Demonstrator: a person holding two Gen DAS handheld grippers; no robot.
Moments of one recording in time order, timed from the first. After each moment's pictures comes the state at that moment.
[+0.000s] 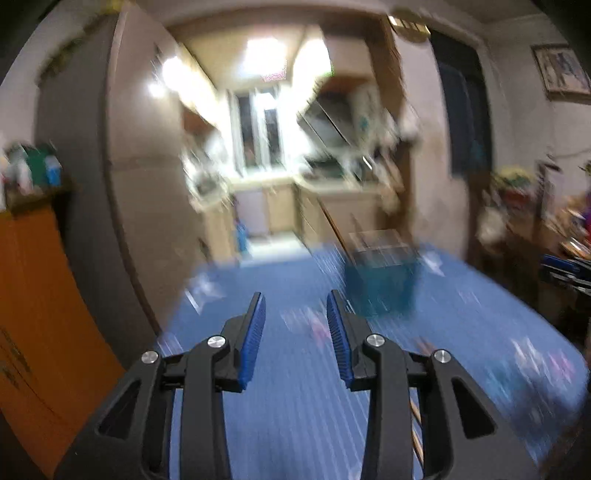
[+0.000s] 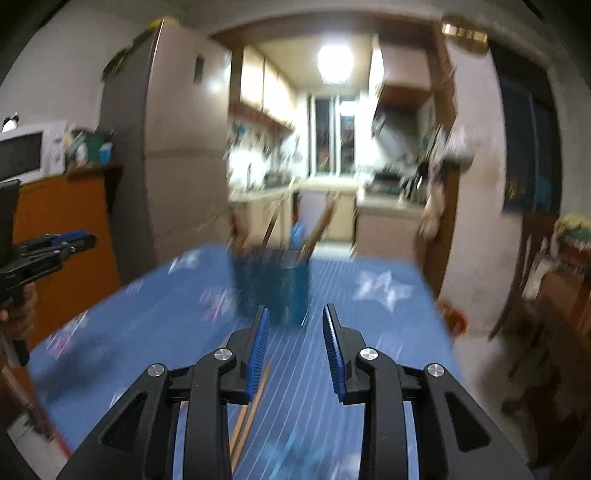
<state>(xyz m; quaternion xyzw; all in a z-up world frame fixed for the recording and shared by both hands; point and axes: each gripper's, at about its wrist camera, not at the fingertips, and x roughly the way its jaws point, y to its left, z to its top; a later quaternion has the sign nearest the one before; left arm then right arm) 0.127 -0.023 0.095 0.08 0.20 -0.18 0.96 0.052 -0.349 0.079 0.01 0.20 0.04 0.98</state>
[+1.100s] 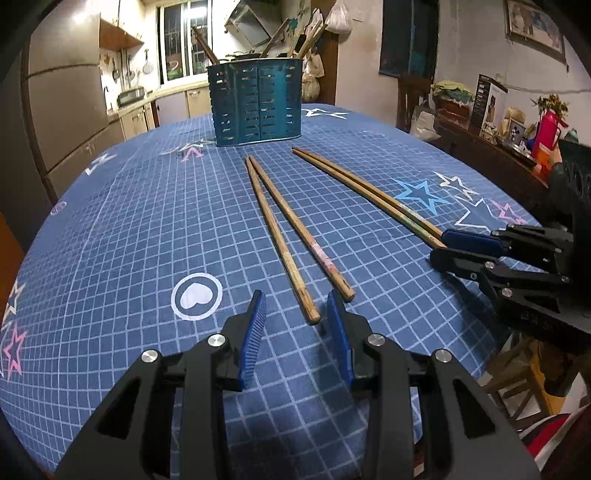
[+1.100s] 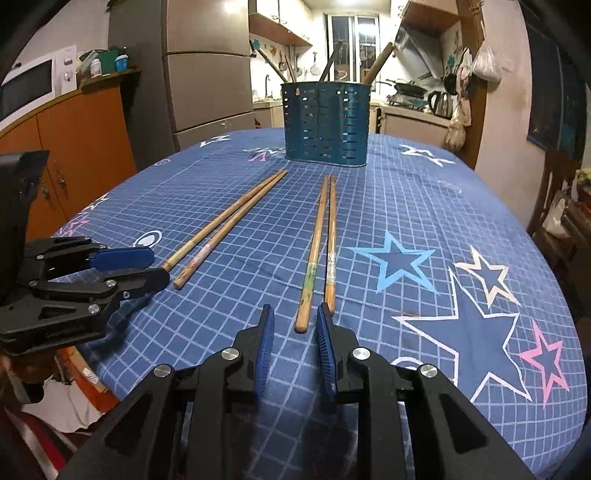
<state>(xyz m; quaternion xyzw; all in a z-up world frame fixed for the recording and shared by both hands) 0.061 -0.076 -0.056 0.12 0.35 -0.28 0.89 0.009 -0.274 -0.041 0.00 0.34 0.05 0.94</state>
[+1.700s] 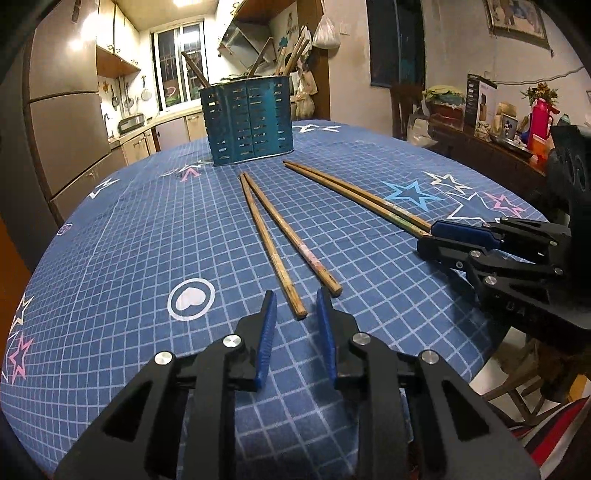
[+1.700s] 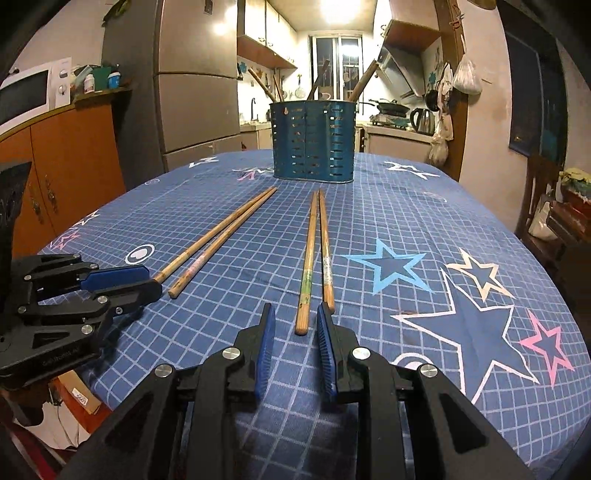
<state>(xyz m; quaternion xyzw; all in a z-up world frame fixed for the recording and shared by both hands) 0.045 -0.076 -0.062 0.13 0.30 -0.29 0.90 -0.002 -0.271 -0.049 0.01 0.29 0.02 0.96</state>
